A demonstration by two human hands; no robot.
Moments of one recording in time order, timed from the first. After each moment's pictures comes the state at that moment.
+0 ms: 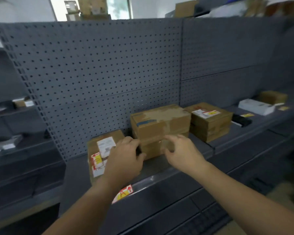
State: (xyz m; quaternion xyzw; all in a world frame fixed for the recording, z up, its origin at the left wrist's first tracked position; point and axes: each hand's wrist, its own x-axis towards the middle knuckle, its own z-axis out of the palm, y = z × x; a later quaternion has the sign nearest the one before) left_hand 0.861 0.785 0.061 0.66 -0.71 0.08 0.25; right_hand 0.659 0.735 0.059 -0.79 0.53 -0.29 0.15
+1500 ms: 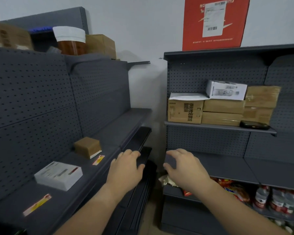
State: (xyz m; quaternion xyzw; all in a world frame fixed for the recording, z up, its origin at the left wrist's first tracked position) left_hand 0.009 0.404 0.064 0.32 -0.91 -0.05 0.25; right_hand -0.139 0.553 0.084 -0.50 0.83 -0.23 -0.03
